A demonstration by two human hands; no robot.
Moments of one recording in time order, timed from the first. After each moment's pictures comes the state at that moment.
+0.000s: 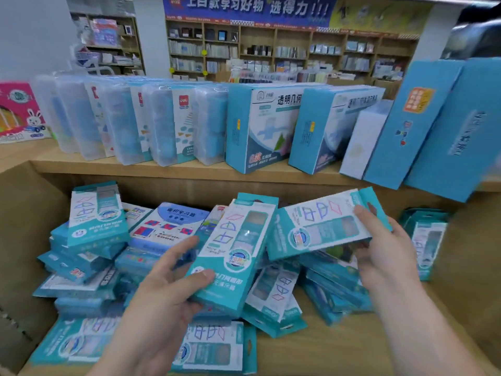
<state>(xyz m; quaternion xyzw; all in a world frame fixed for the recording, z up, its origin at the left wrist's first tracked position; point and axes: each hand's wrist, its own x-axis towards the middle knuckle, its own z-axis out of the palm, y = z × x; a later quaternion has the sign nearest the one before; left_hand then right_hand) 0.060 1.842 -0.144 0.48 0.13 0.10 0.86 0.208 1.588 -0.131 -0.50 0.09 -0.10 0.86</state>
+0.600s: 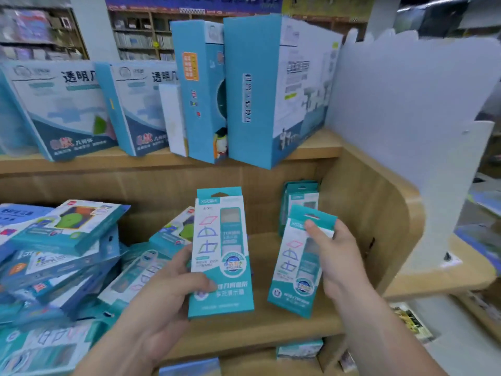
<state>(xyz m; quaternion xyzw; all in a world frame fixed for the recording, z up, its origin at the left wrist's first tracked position) 0.127 1.578 -0.165 0.51 0.10 -0.11 0.84 0.228 1.347 -0.187 -0.63 0.08 -0.06 0.77</state>
